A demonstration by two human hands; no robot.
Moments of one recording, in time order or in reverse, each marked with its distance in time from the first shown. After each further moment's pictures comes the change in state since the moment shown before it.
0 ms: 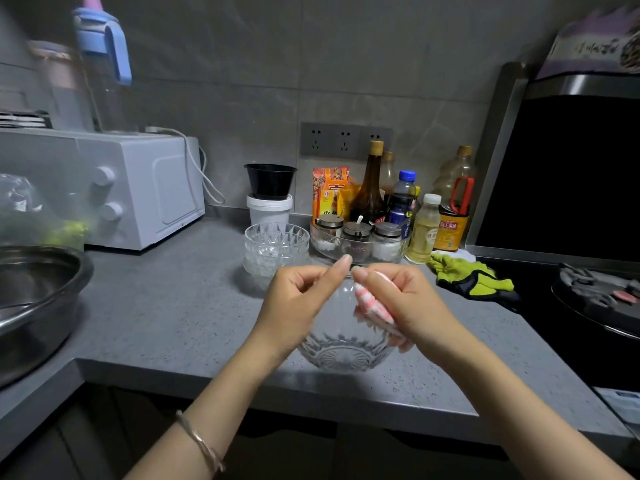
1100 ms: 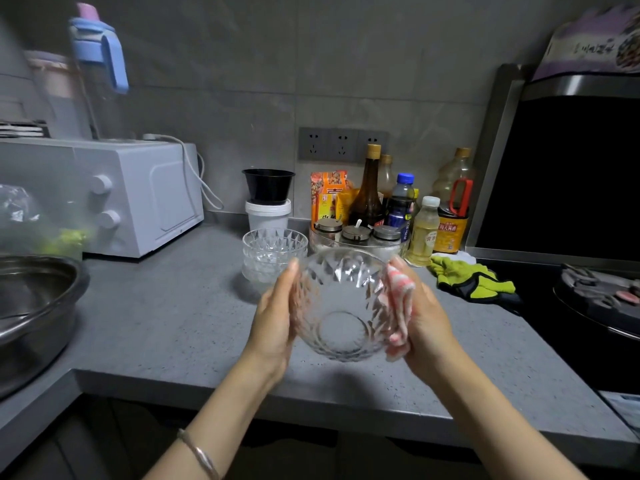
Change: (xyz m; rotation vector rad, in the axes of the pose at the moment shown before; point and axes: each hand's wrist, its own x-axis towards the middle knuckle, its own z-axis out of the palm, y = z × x) left_hand -0.001 -0.012 0.000 -0.321 0.151 -0.231; right_hand 0.002 0.027 0.001 0.436 0.174 0.101
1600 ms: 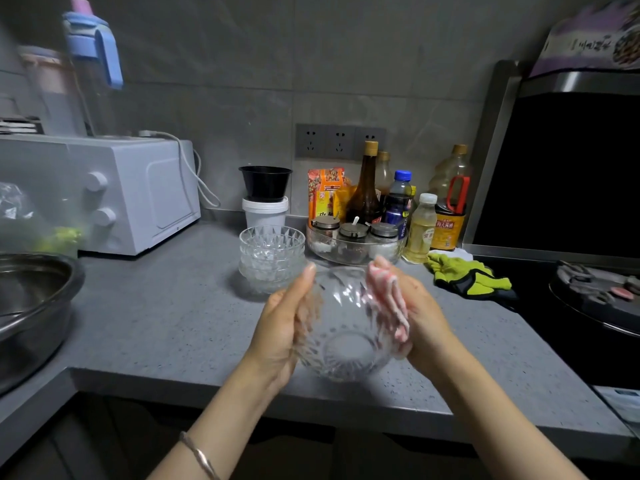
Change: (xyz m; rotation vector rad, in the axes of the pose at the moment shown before) left_hand -0.008 -0.005 0.006 -0.102 -0.086 -0.057; right_hand 0.007 0.003 -0.002 0.017 0.015 0.065
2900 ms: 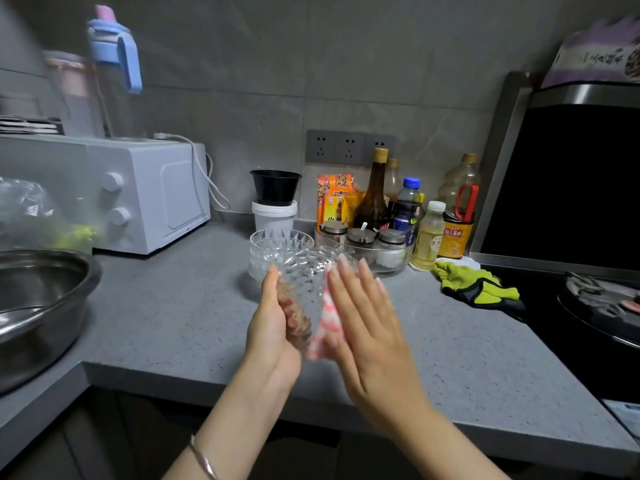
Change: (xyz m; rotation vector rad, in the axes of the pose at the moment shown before) left_hand 0.006 0.007 -0.006 -0.282 0.403 -0.213; right_hand -0.021 0.044 0.031 -1.270 0.071 -0.896
